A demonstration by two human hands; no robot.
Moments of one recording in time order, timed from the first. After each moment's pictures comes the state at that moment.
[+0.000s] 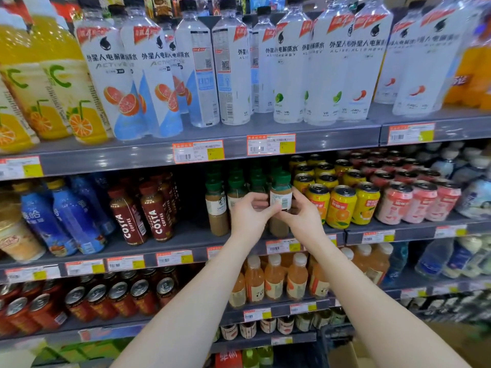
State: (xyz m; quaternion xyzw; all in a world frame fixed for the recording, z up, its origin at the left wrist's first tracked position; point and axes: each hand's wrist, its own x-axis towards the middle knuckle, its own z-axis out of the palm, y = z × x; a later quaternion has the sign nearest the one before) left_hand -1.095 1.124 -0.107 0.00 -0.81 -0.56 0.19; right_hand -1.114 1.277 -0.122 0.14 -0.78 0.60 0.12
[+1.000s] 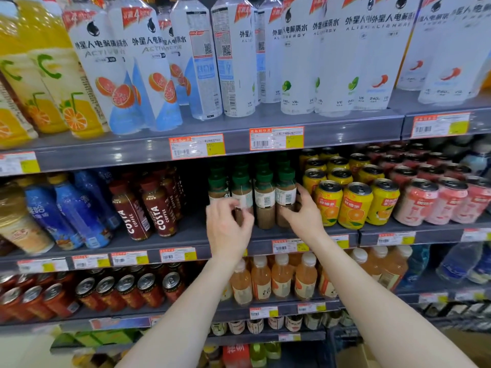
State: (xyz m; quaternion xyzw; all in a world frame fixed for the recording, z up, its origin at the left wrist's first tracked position) left_hand -1.087 1.082 -0.149 0.03 -0.83 -0.31 0.45; right_hand -1.157 1.264 -0.152 0.07 -0.80 0.58 0.11
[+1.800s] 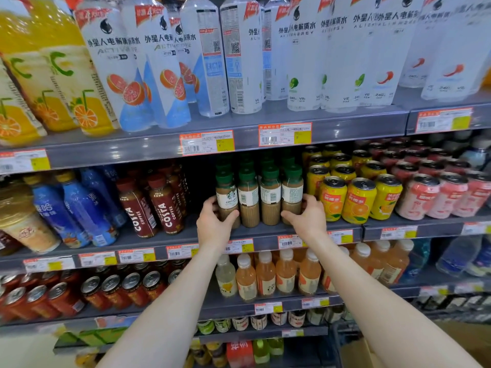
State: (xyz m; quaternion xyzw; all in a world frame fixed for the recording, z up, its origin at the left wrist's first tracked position) left_hand -1.098 1.026 -0.163 0.16 -0.81 -0.51 0.24; right_hand -1.149 1.253 -0.163 -0.04 -0.86 0.49 0.11
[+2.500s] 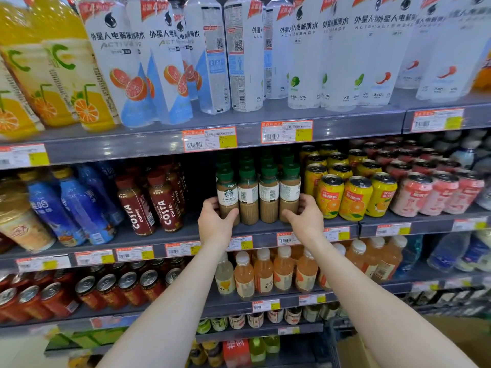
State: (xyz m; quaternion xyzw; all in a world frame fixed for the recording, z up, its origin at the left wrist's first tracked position) left_hand -1.092 1.034 -0.160 0.16 -0.80 -0.52 0.24; right_hand -1.133 1.248 -0.162 -0.04 -0.84 0.53 0.11
